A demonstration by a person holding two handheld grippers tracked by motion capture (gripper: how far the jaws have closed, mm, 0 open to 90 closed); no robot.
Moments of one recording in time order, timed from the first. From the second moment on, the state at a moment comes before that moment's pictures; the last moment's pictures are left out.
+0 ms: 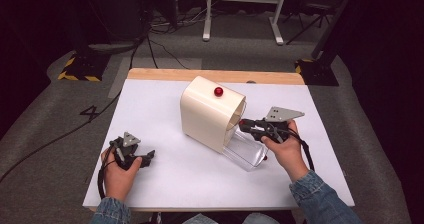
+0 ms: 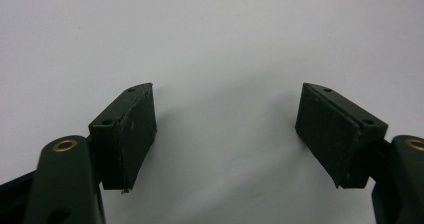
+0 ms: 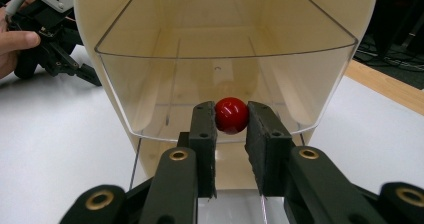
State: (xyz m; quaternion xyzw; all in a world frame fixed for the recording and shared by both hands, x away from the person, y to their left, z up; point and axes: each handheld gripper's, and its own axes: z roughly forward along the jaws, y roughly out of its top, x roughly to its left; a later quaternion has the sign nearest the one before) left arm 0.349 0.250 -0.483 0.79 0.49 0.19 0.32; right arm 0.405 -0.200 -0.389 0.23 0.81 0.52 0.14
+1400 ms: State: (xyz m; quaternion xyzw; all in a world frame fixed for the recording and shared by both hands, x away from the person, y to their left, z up) left arm 0.348 0.250 -0.483 0.79 0.49 0.19 0.32; right arm 0.353 -0.275 -0.396 0.24 0.81 0.51 0.14
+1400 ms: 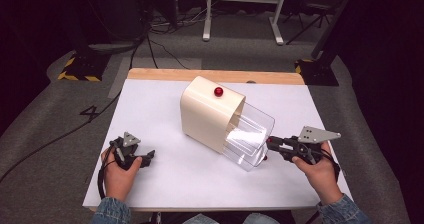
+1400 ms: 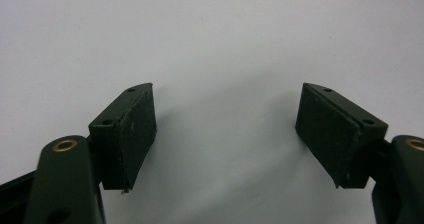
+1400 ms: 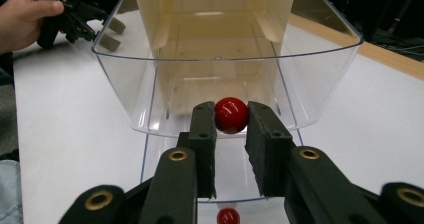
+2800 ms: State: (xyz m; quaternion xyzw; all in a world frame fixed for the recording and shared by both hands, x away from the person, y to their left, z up) left arm 0.349 0.250 -0.483 0.79 0.49 0.19 0.32; right arm 0.335 -0.369 -0.452 0.37 0.81 0.43 0.15
